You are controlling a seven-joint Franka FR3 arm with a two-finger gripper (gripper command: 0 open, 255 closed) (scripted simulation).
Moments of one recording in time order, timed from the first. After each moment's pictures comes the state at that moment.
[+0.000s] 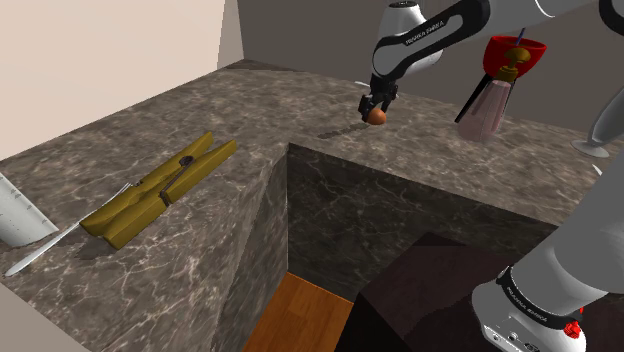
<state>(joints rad) -0.14 0.19 -0.06 -2.01 -0.15 2.34 -0.07</state>
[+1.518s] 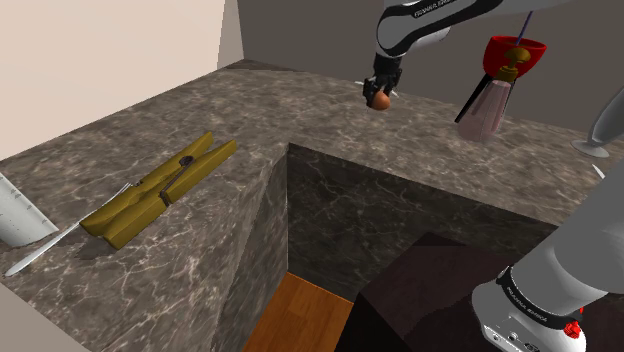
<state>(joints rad) -0.13 0.13 -0.06 -1.93 -0.14 2.20 -0.09</state>
